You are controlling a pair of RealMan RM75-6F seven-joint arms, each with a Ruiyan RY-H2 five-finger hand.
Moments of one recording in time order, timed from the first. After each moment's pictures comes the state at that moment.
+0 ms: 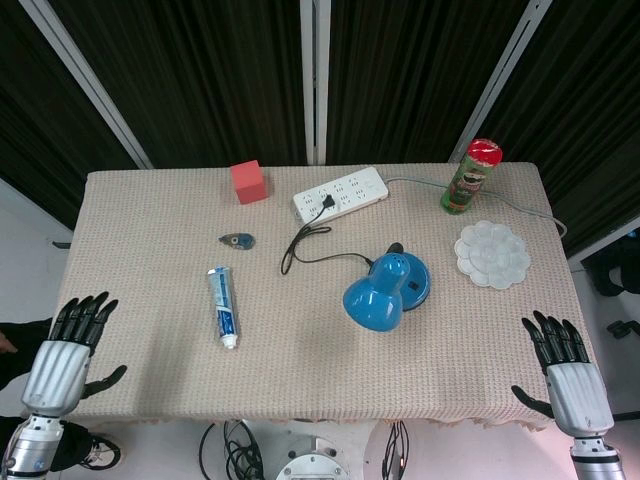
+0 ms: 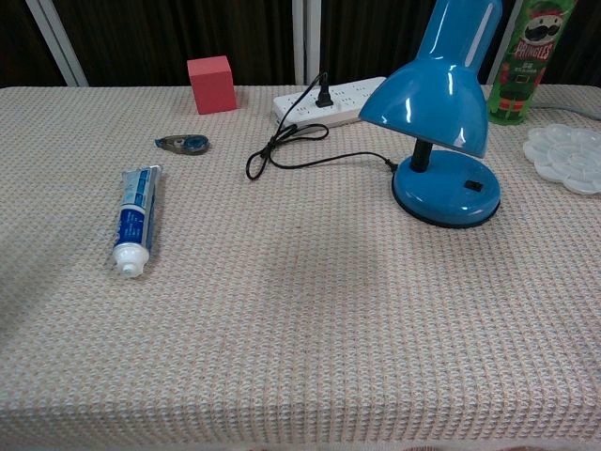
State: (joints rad) left arm -0.07 -1.15 0.02 -1.72 1.69 1.56 0.13; right arm -0.04 -1.19 -0.03 -1.66 -1.68 1.59 -0.13
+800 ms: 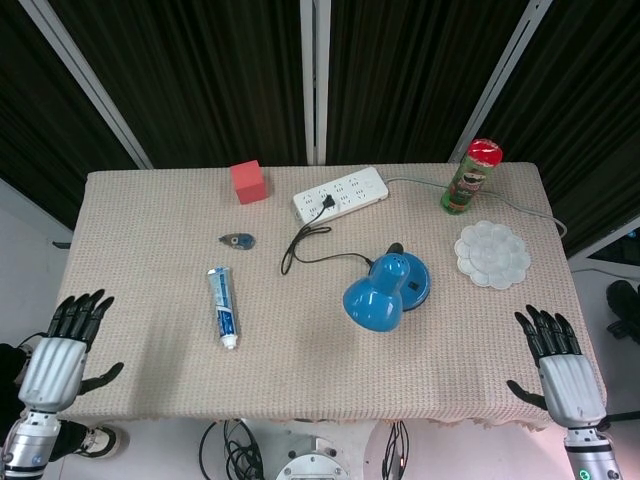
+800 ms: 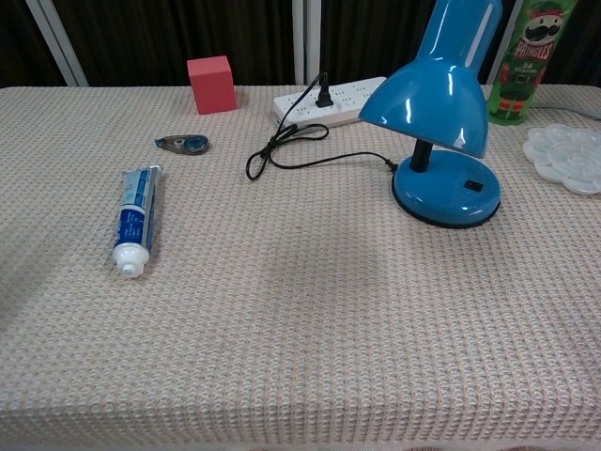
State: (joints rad) left arm -0.08 -1.15 0.01 -1.70 1.66 1.55 0.10; right arm -0.01 -1.19 -0.01 -1.69 -1.64 1.53 -0.17
